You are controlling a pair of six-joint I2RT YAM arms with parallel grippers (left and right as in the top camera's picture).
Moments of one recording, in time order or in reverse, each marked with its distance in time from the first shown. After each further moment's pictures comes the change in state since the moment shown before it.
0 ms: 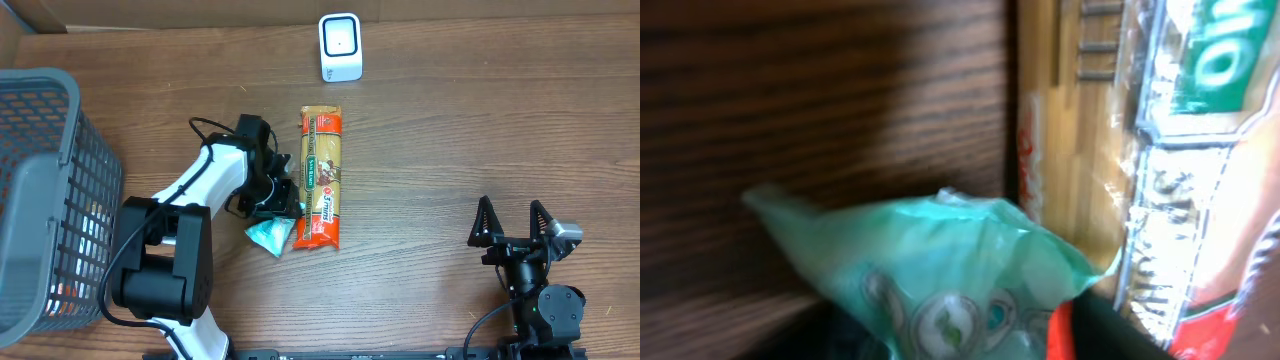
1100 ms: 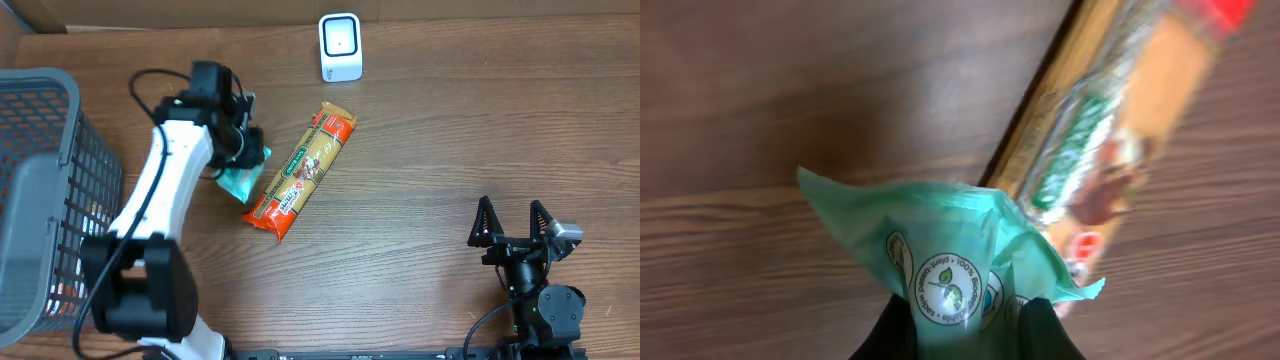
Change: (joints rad) left arm 0.103 -0.092 0.247 -0.066 -0.150 -0.006; right arm 0.000 0.000 0.000 0.000 0.000 0.001
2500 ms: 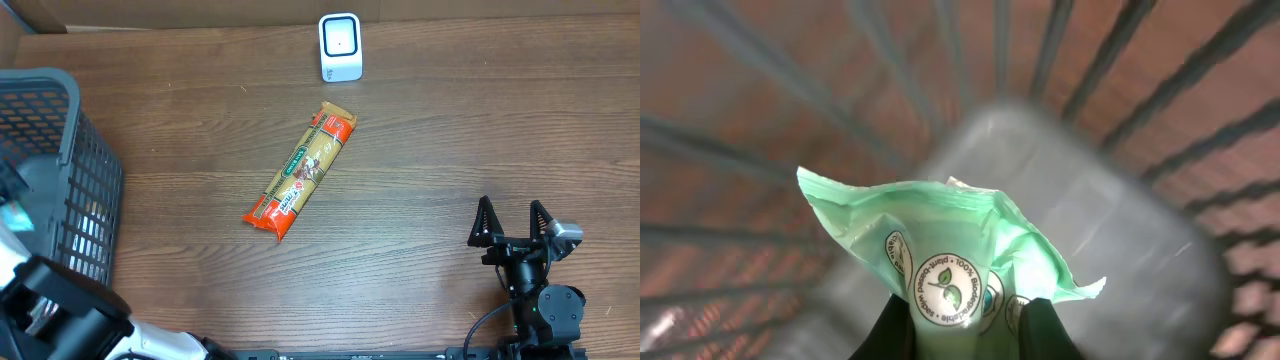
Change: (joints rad) left arm 0.954 0.012 0.240 0.212 -0.145 0.182; right arm 0.000 0.000 0.000 0.000 0.000 0.000
